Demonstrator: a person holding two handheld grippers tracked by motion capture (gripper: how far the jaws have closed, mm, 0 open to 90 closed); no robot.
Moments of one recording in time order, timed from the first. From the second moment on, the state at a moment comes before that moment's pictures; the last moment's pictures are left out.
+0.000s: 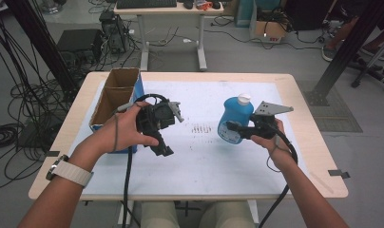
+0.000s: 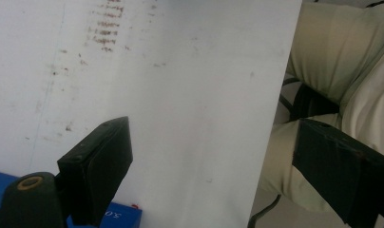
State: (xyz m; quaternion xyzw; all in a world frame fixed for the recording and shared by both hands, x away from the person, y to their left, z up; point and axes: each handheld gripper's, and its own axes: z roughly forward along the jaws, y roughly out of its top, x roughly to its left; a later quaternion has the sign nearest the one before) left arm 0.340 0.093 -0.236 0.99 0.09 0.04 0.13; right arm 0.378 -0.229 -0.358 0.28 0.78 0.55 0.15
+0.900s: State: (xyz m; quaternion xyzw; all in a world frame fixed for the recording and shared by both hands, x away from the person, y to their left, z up) left arm 0.322 0.064 -0.172 0.98 0.07 0.06 0.15; right arm 0.339 -0.214 -0.303 0.14 0.82 0.55 0.06
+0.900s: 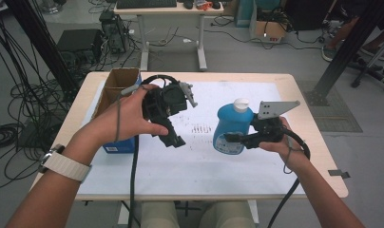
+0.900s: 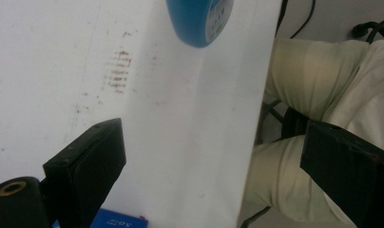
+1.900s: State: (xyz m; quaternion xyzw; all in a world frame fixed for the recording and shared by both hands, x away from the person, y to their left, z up) left arm 0.316 0.048 -0.157 0.99 0.04 0.04 0.15; right arm 0.324 -0.179 -0.302 0.05 0.84 0.54 0.01
